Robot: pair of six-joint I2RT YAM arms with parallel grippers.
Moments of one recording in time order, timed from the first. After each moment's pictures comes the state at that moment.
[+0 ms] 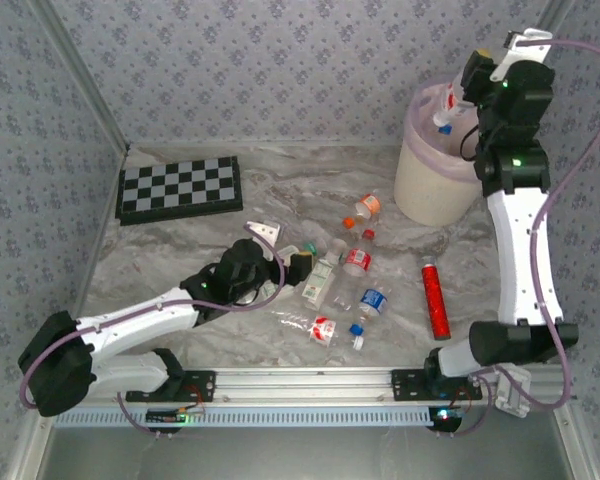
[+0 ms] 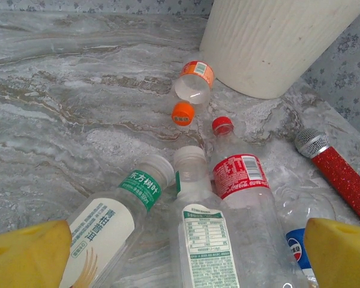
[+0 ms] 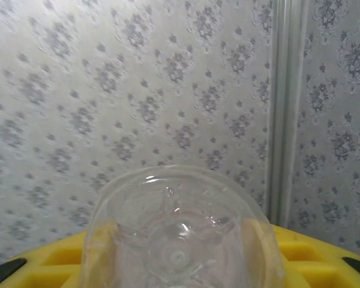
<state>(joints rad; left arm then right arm) -0.92 1.15 0.63 0.10 -0.18 -0.45 0.02 1.53 1.87 -0.32 0.28 0.05</state>
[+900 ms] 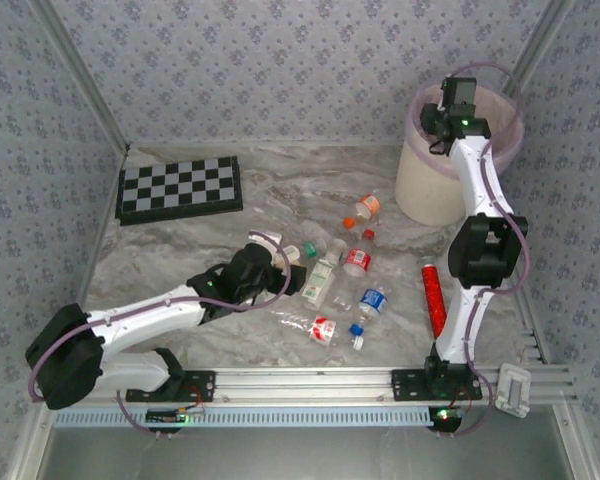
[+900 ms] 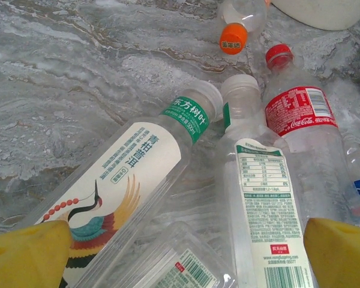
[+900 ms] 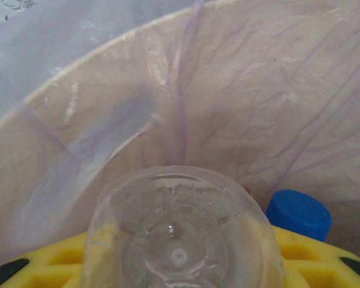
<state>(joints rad) -0.92 1.23 0.67 -0.06 -0.21 -0.48 -0.04 2.04 2.06 -0.59 0.10 0.18</state>
